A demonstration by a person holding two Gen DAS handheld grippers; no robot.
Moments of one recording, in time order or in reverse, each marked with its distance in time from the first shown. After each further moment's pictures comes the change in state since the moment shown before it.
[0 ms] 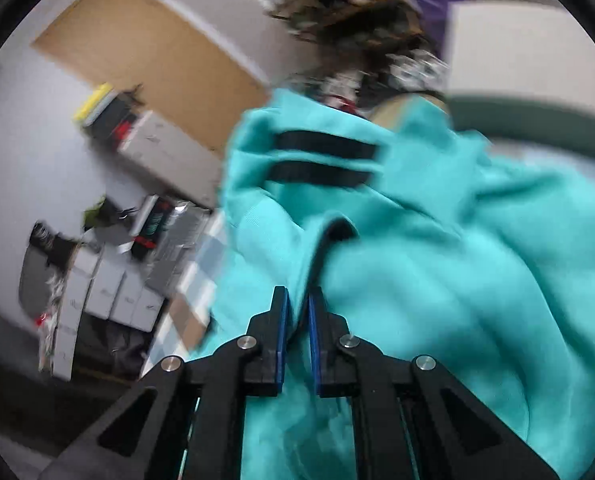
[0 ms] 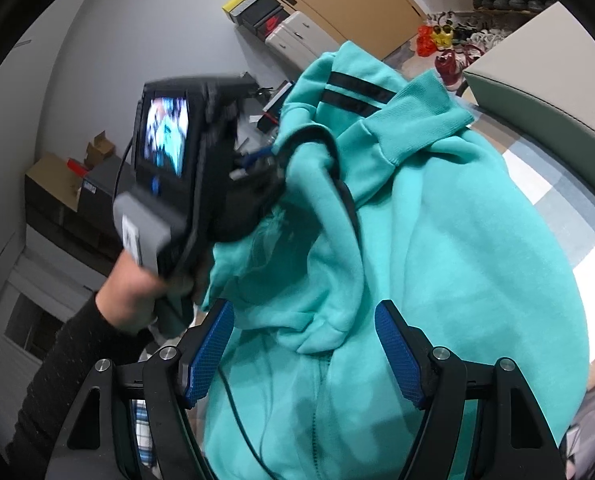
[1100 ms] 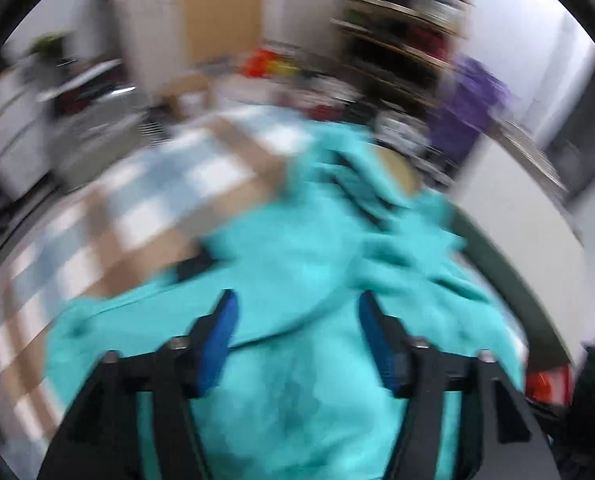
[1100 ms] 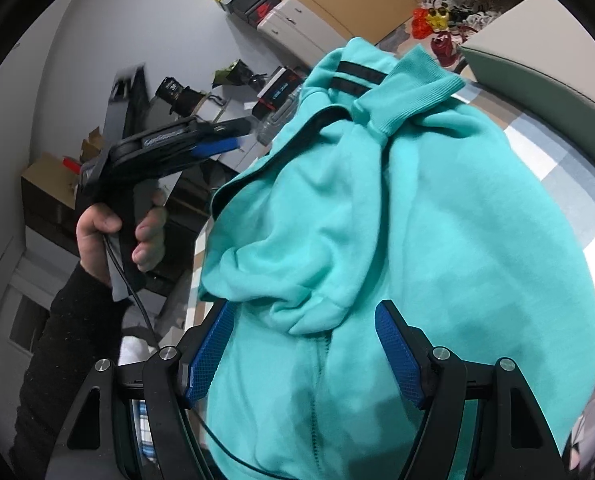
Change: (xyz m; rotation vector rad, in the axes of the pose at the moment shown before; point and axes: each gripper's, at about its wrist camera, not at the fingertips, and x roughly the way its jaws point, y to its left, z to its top) left arm 0.004 0.155 -0.029 -0.642 0.080 -0.431; right arm 0.003 0.004 -0.005 0.008 0.053 0.001
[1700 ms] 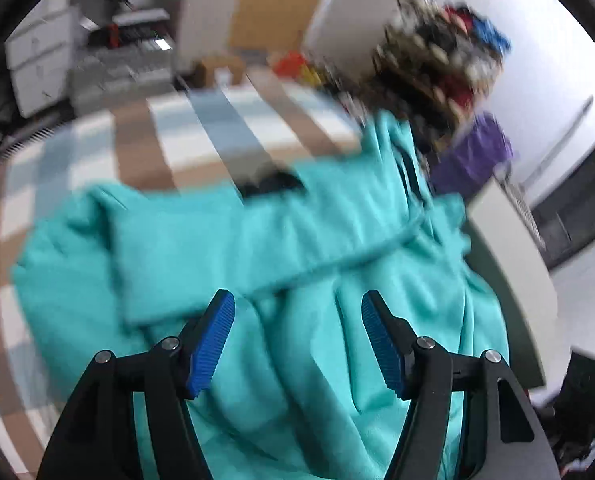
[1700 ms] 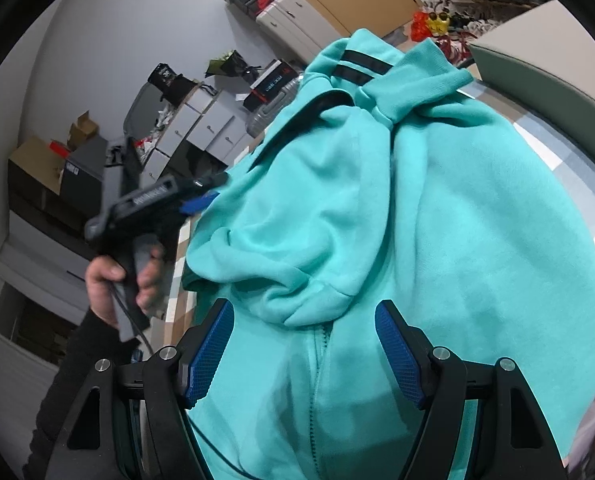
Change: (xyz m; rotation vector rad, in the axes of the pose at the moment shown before) left arm -0.008 0.048 -0.050 -0.216 -0.089 -0.164; right arm 0.012 0.011 -0.008 -0.045 0.007 -0.070
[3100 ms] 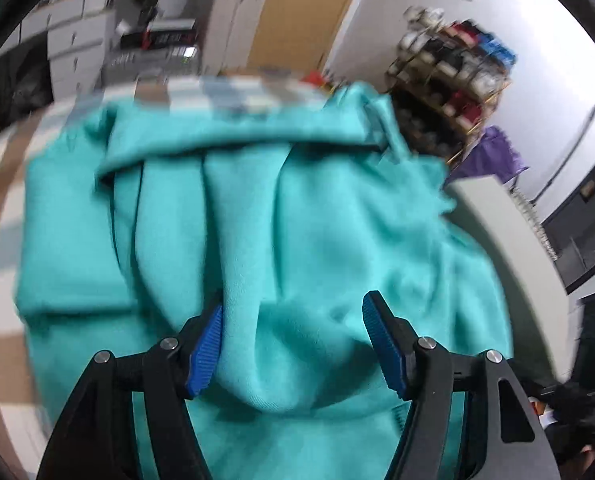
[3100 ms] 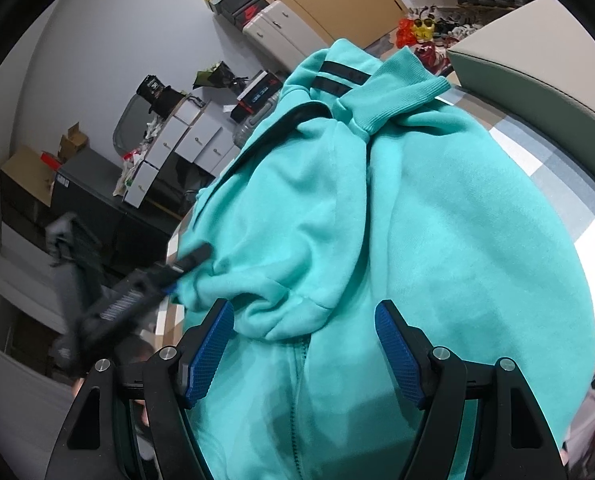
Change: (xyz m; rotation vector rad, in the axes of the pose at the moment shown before) left arm 0.042 -0.035 -0.092 -0.056 -0.030 0.078; right arm -0.005 -0.016 0.000 0.041 -0.025 -0.036
